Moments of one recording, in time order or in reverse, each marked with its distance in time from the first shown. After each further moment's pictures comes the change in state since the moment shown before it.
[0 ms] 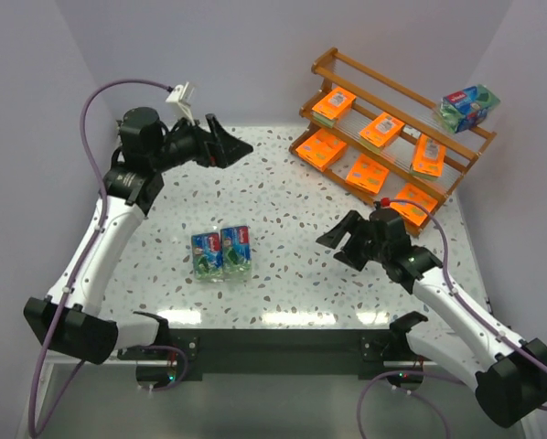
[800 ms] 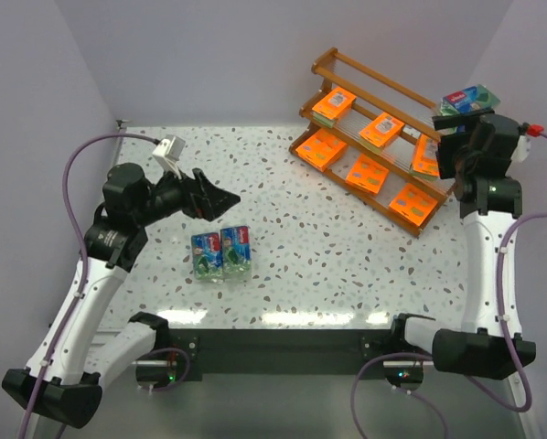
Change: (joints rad) left arm -0.022 -0.342 -0.290 -0.099 -0.030 0.027; right arm -0.568 0.275 0.856 -0.257 0.297 0.102
